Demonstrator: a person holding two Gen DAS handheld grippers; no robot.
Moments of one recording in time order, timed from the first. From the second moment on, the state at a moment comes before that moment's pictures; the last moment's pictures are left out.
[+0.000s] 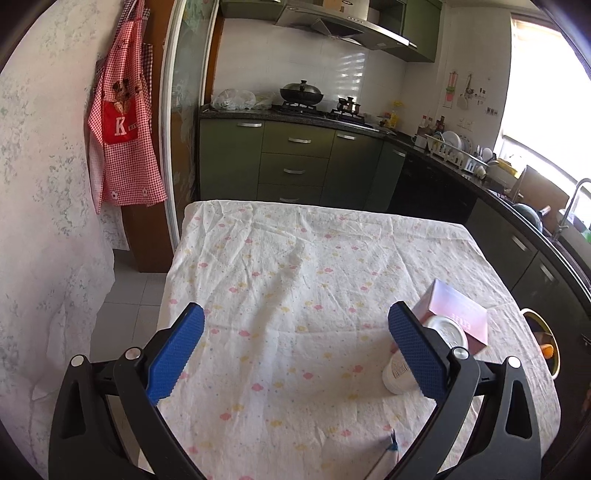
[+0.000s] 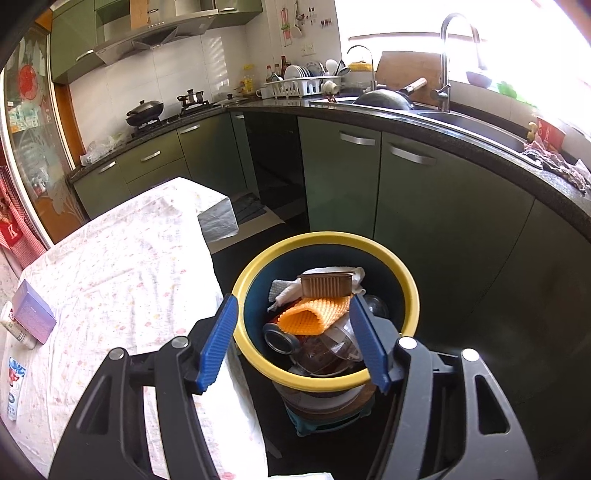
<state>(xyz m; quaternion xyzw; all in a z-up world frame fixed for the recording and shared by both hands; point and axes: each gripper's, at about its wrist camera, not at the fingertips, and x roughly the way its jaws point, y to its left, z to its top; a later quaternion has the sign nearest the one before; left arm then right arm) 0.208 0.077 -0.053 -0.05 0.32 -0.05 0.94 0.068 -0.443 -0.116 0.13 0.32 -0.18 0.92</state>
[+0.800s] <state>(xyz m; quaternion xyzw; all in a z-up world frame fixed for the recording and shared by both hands) 0.131 -0.005 -0.127 0.06 0.50 -0.19 0.84 0.059 -0.435 -0.123 0.15 0.32 -0.14 0.92</state>
